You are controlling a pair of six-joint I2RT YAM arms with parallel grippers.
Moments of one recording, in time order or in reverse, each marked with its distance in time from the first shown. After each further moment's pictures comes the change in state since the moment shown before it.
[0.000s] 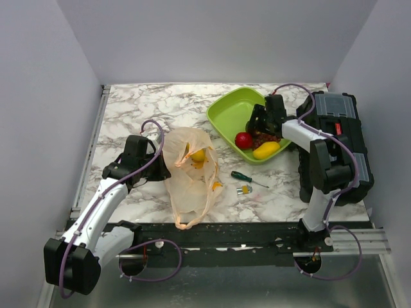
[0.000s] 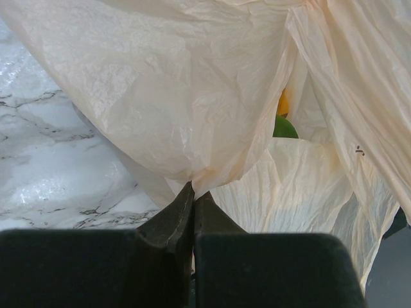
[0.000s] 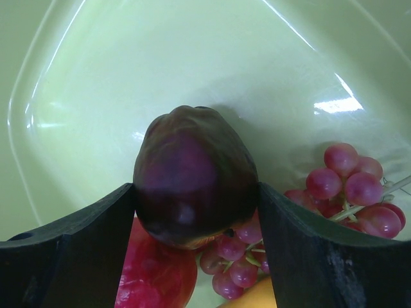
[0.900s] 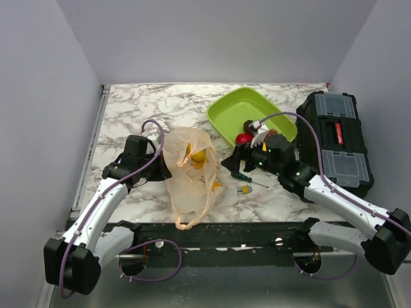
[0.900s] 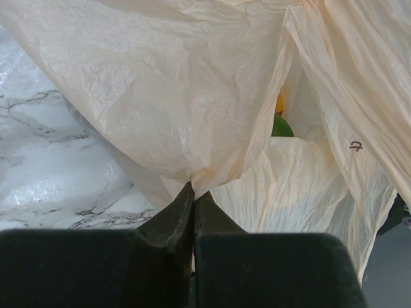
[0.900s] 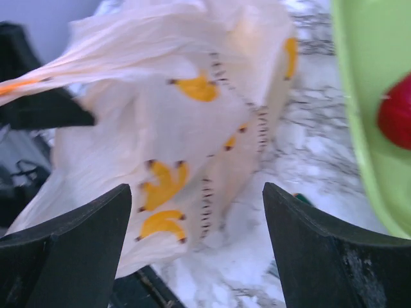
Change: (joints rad) left arm 0.000 0.000 0.000 0.001 0.017 0.000; right arm 0.383 -0.796 -0.520 0.103 -0.188 -0.076
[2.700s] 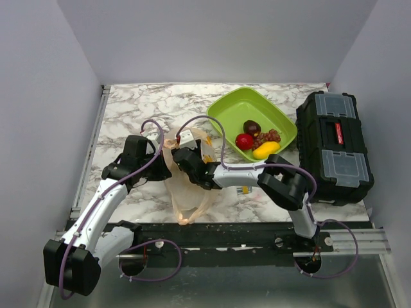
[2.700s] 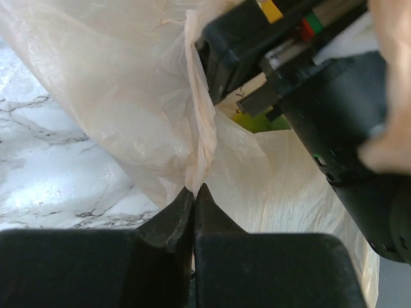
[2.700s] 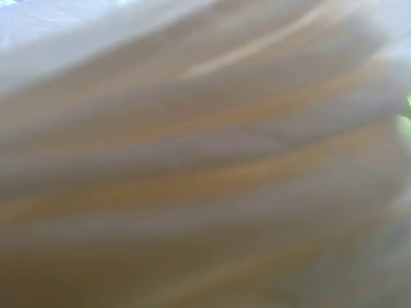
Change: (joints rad) left arm 0.002 -0.008 0.000 0.004 0.003 0.000; right arm 0.468 0.964 0.567 0.253 0.883 -0.176
